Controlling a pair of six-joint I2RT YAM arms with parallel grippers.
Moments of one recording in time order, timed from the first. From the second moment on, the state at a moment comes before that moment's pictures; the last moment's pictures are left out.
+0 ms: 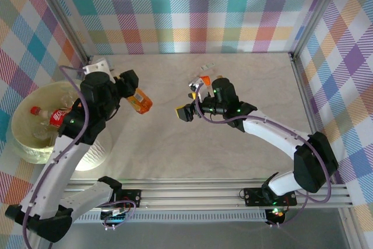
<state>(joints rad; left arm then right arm) -0.42 0.97 1.30 -0.63 -0.28 -0.54 0.69 1.44 1.02 0.01 -0.42 0.10</state>
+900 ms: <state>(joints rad) -0.14 1.16 1.67 -0.95 -1.02 -0.17 0.69 1.50 1.05 0.00 -0.20 0.12</state>
